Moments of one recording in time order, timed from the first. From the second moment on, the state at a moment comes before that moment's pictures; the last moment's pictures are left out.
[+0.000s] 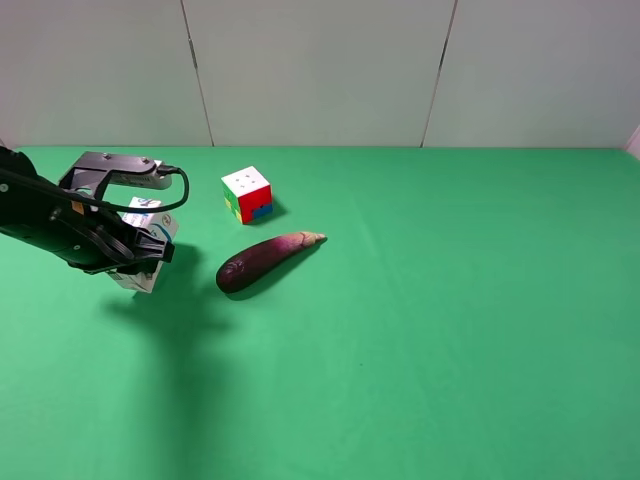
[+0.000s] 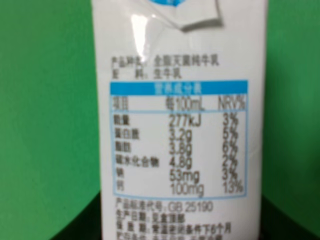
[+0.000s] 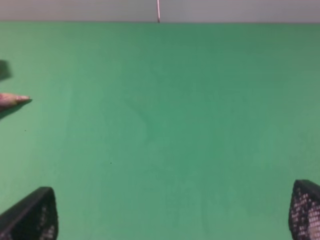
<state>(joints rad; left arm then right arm) -0.29 1.66 -0.61 0.05 0.04 -0.14 0.14 -0.01 -0.50 0.02 1.02 -0.01</state>
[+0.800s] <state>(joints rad) -0.29 1.59 -0.62 0.05 0.08 -0.15 0.14 -0.01 -0.50 0.02 1.02 -0.01</state>
